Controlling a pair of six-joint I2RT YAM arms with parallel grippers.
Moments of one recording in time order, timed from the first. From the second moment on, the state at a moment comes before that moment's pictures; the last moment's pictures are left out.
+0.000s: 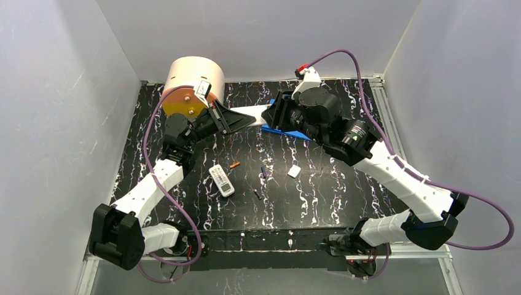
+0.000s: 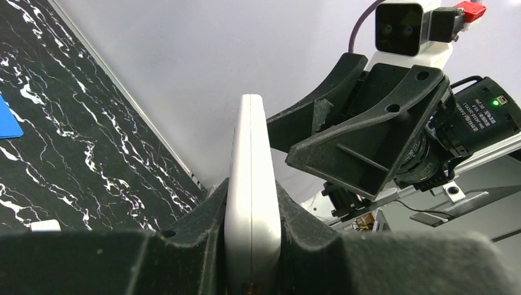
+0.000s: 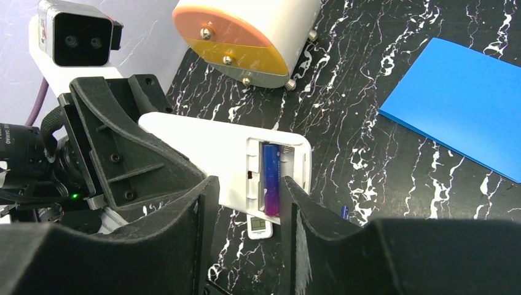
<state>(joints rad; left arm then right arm) -0.38 1.19 0.81 0.67 0.74 -1.23 0.96 1.32 1.59 -0.58 0.29 0.59</state>
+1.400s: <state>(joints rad) -0.36 1.24 0.85 0.55 0.79 -1.15 0.77 1.34 1.47 -0.47 -0.03 0.65</state>
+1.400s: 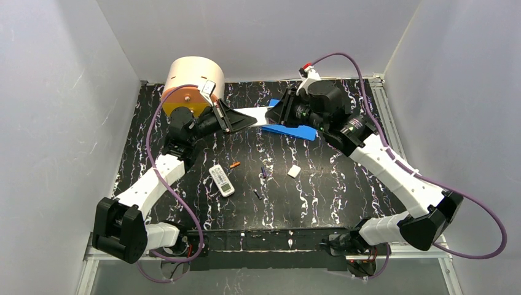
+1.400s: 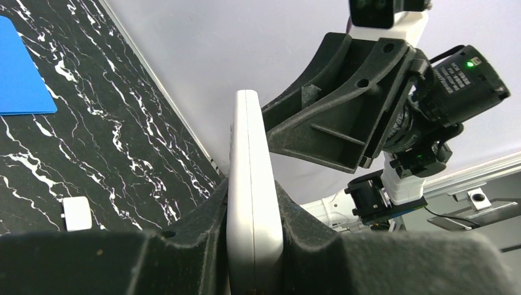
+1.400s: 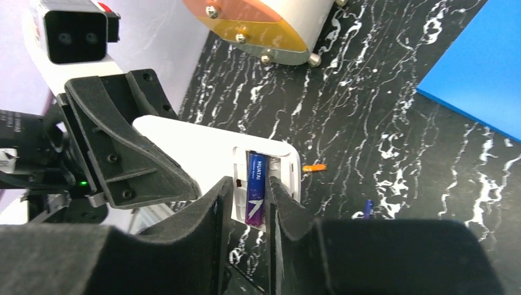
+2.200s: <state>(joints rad) -0.38 1.26 0.89 0.53 0.79 -1.24 0.72 1.26 1.38 -0.33 -0.04 0.62</state>
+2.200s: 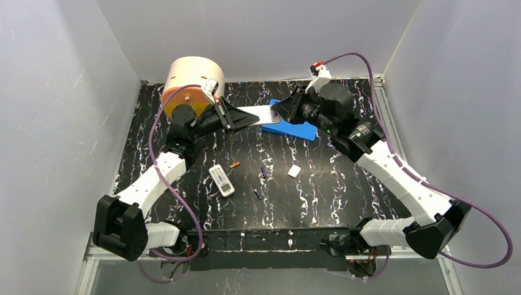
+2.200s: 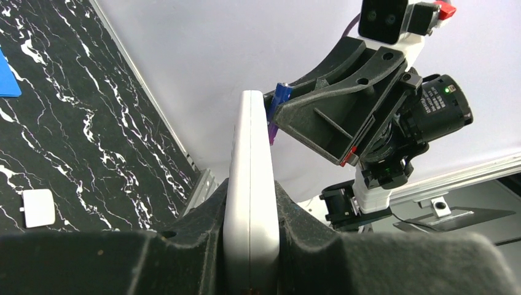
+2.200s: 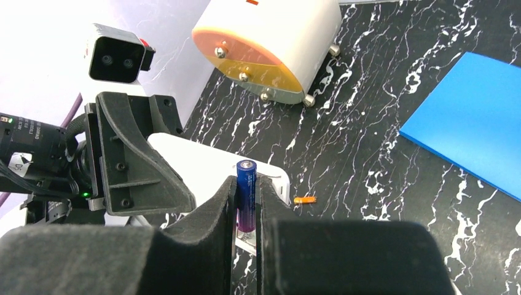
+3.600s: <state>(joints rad) -0.39 1.32 0.91 0.60 0.70 -1.42 0.76 1.26 1.35 -0.22 0.03 0.51</state>
